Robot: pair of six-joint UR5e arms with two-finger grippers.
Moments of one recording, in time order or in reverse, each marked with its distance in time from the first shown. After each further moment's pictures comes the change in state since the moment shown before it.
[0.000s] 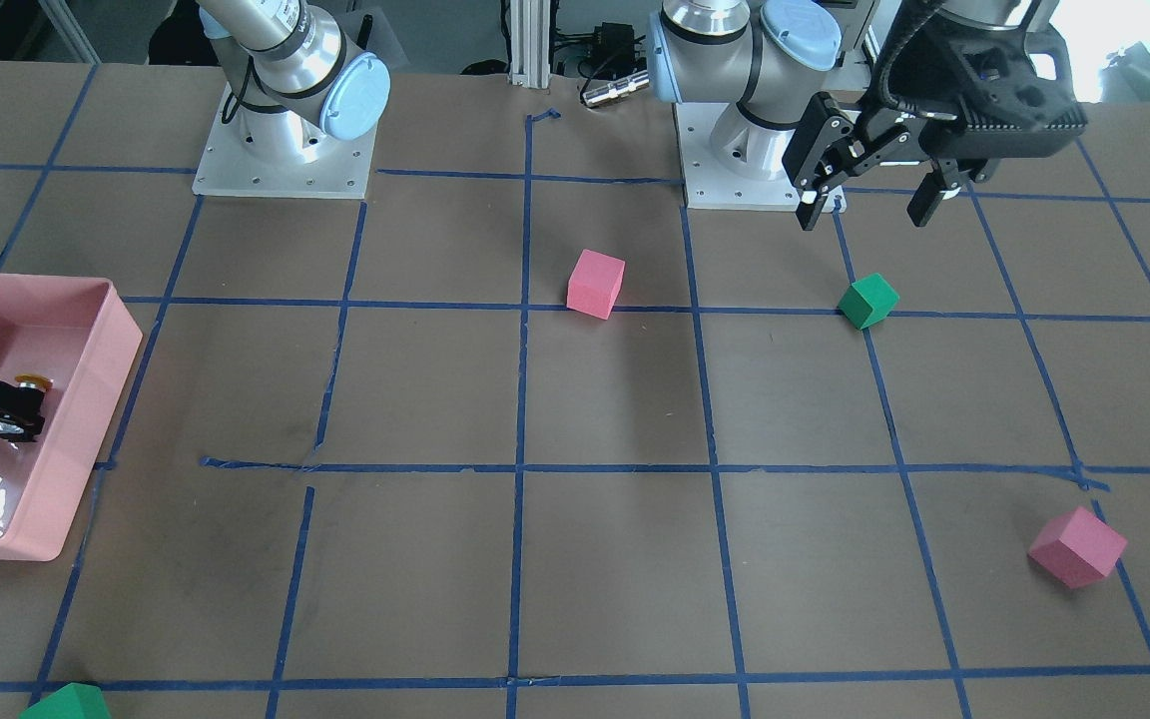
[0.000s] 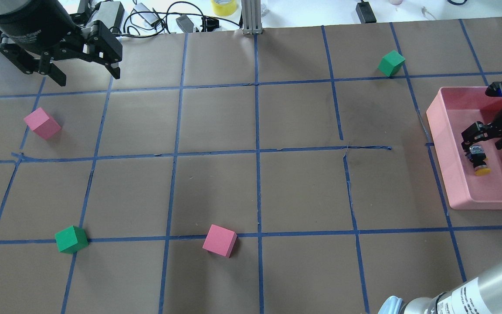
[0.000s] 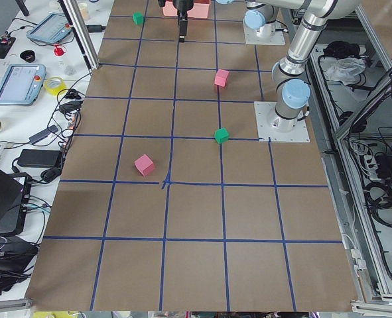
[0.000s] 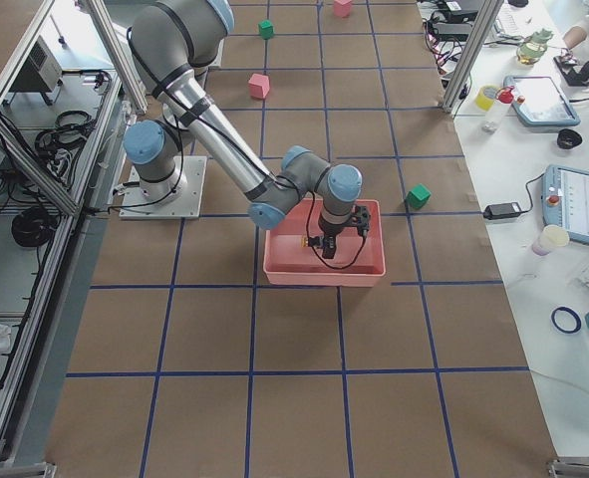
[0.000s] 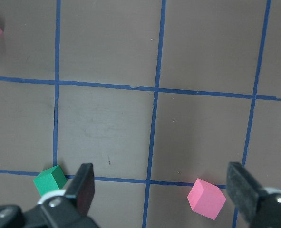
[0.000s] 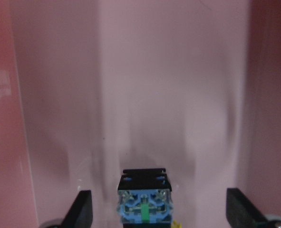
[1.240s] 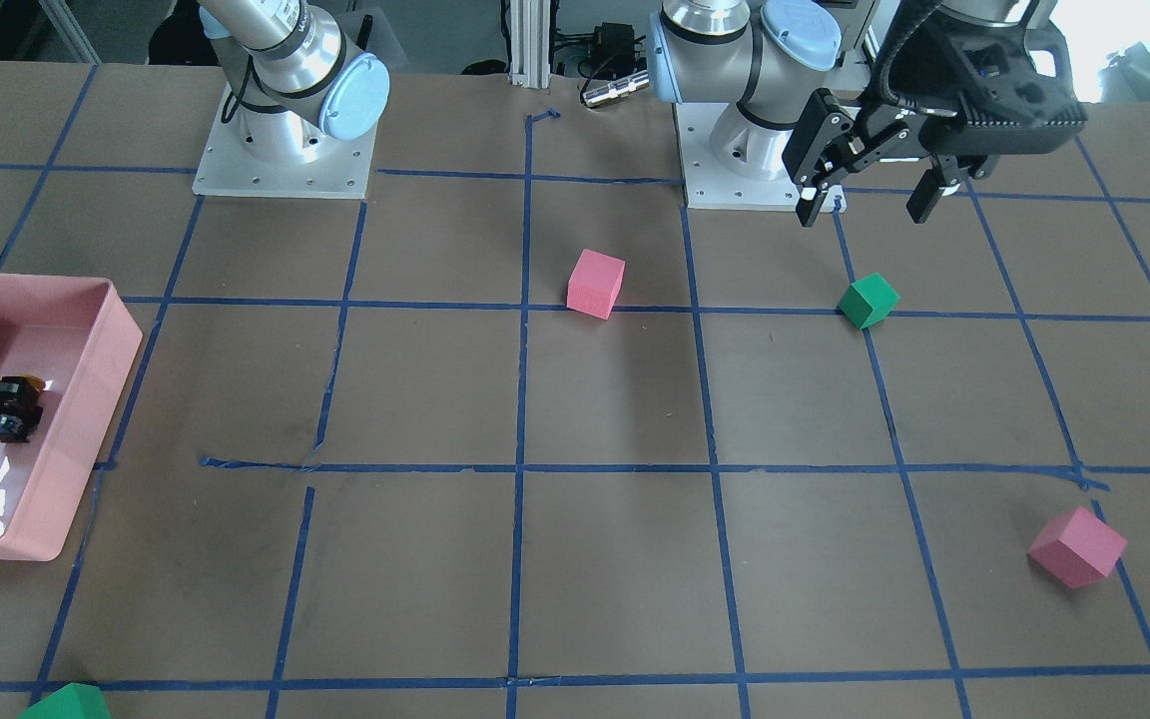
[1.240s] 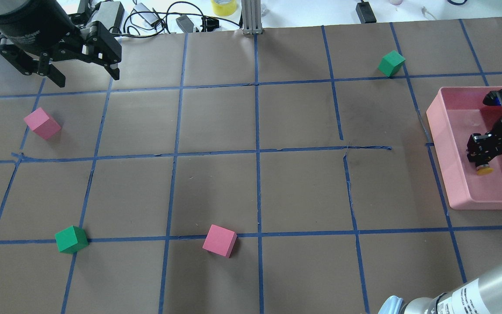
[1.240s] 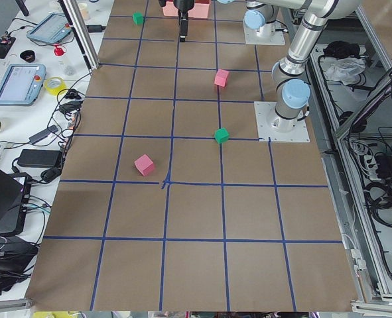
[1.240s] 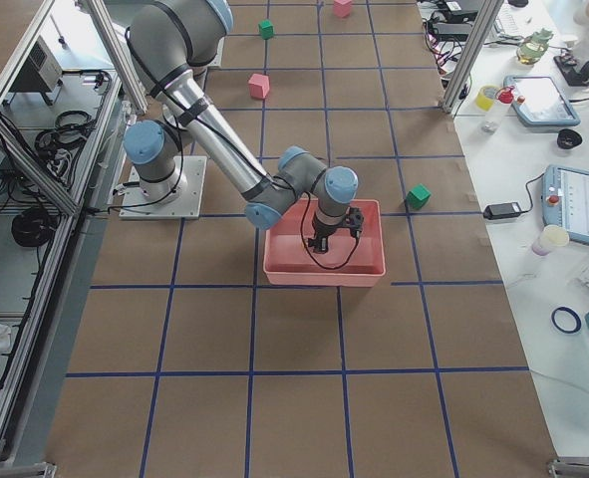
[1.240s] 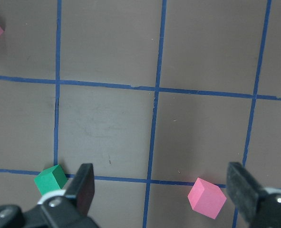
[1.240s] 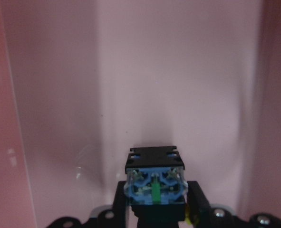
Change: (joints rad) left arm 0.001 0.004 0.000 -0.009 -0.003 0.000; right arm -0.005 -0.012 0.020 0.015 -0.025 -0.002
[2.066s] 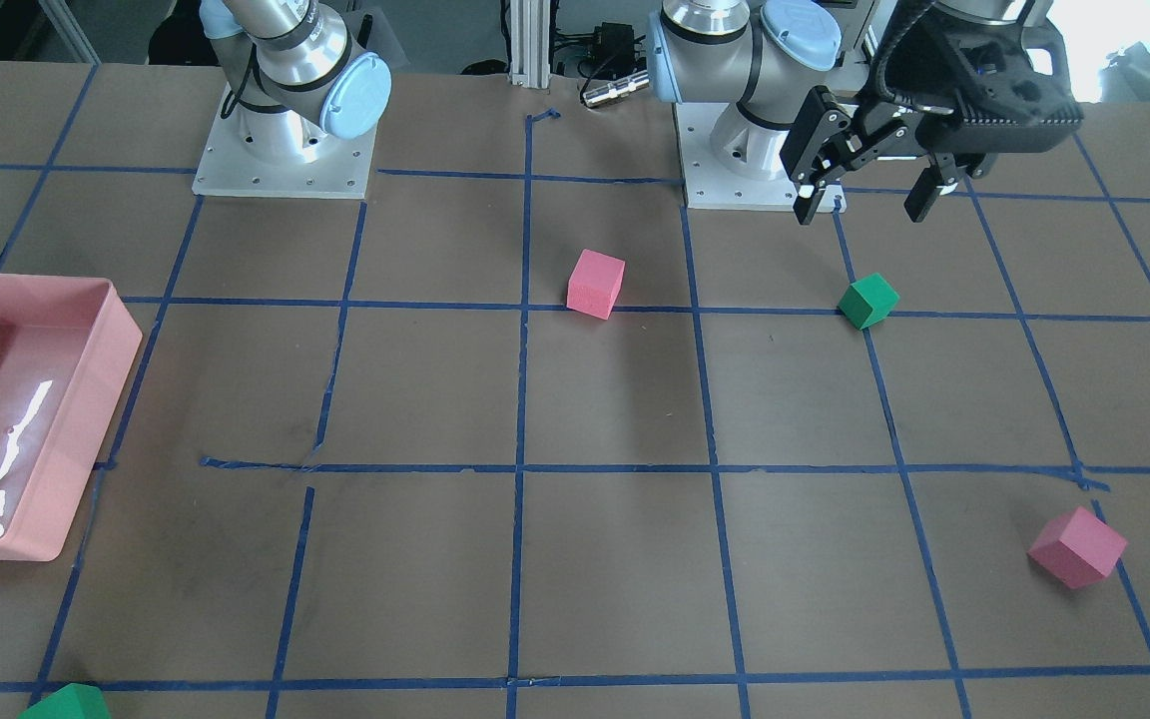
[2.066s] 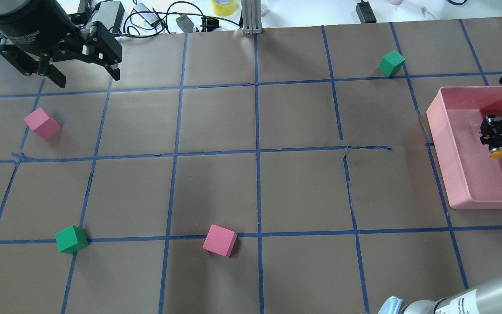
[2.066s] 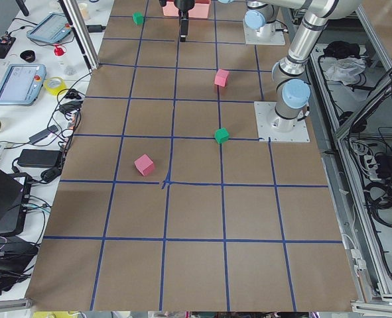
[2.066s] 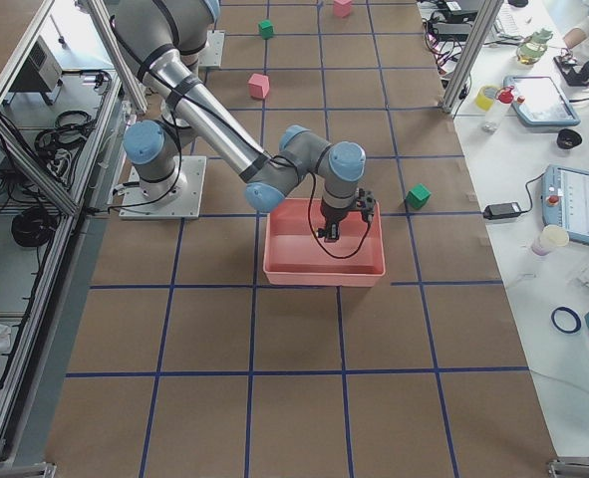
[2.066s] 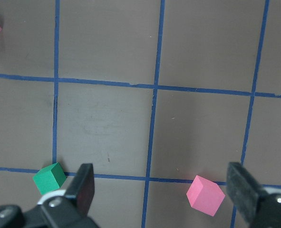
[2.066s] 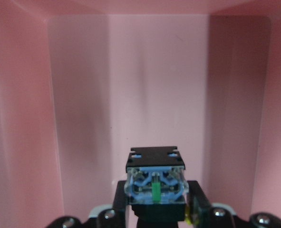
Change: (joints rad) left arm -0.002 0.001 0.000 -0.003 -0.002 0.005; right arm 0.033 -0.100 -0.112 0.128 0.016 0.016
